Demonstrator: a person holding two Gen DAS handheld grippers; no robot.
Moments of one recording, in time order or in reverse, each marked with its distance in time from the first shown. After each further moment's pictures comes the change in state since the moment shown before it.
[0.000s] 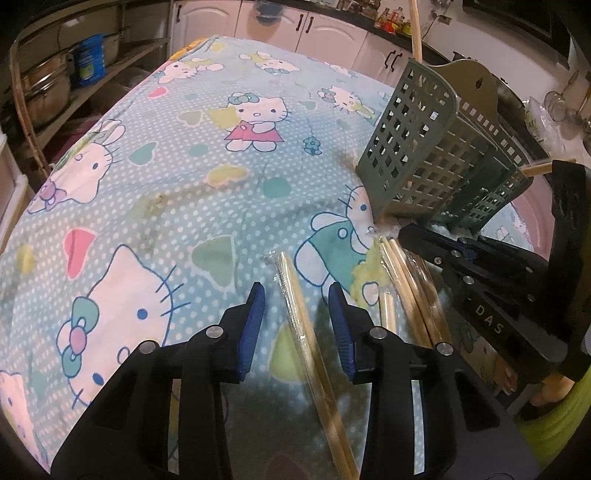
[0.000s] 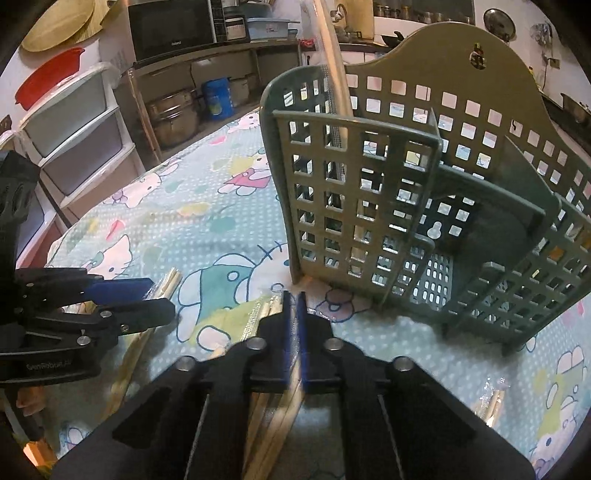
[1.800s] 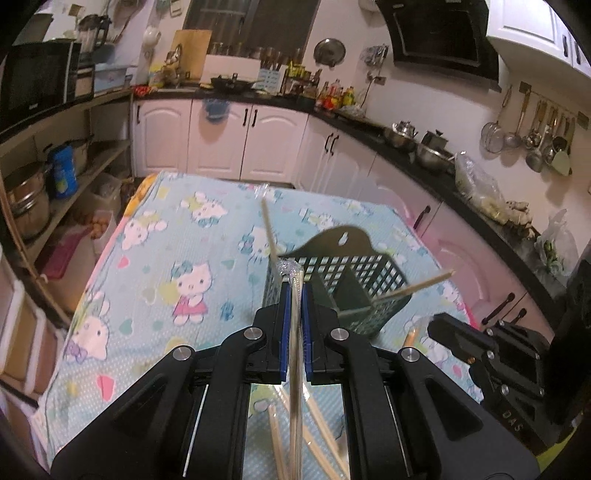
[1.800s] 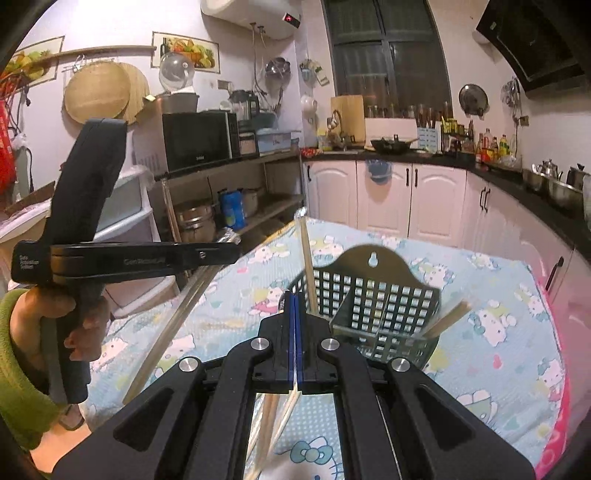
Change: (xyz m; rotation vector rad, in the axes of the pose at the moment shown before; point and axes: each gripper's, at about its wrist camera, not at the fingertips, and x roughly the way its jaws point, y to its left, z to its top) left arm -0.123 -0.096 0.081 0.148 -0.332 -0.099; right arm -0.195 -0.009 0.008 -0.012 -0.424 0.003
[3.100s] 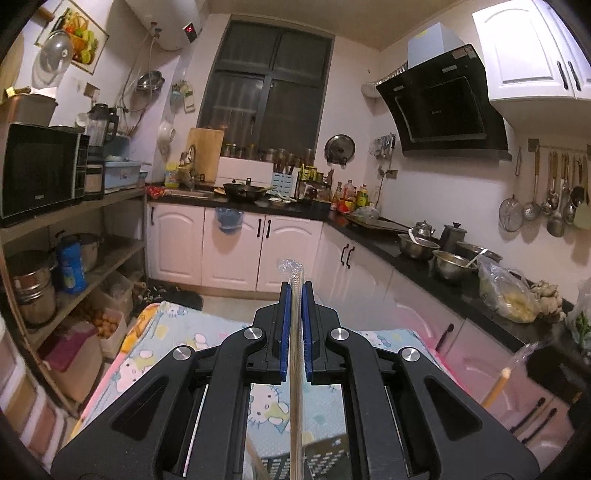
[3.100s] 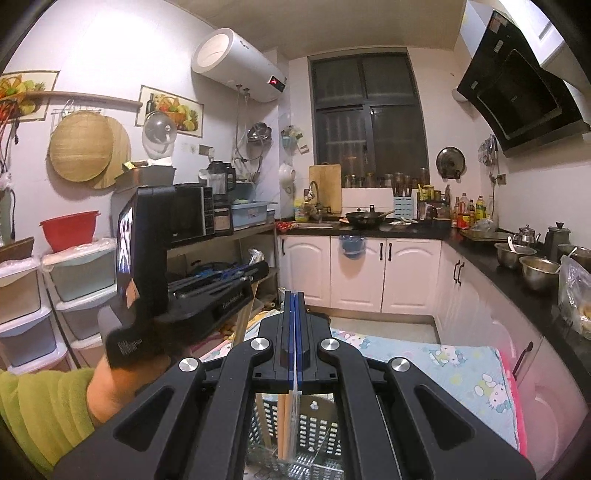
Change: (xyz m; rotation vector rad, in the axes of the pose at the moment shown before) left arm 0.039 -0.040 0.114 0.026 -0.409 0.098; right arm -0.022 -0.042 0.113 -0.019 -0.247 -0.105
